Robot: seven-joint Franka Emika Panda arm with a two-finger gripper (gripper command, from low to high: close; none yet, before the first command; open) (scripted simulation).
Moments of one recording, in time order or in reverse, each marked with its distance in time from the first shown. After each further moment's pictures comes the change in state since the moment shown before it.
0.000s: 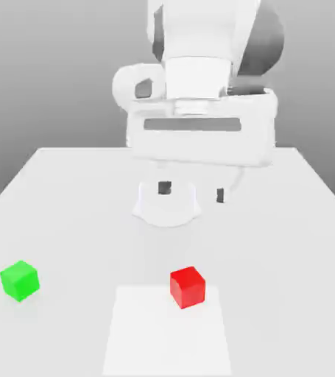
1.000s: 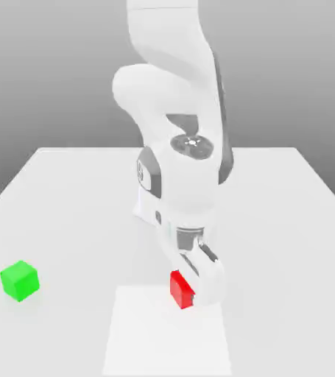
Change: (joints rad) arm 0.018 0.527 -0.130 -0.136 -0.541 0.403 0.774
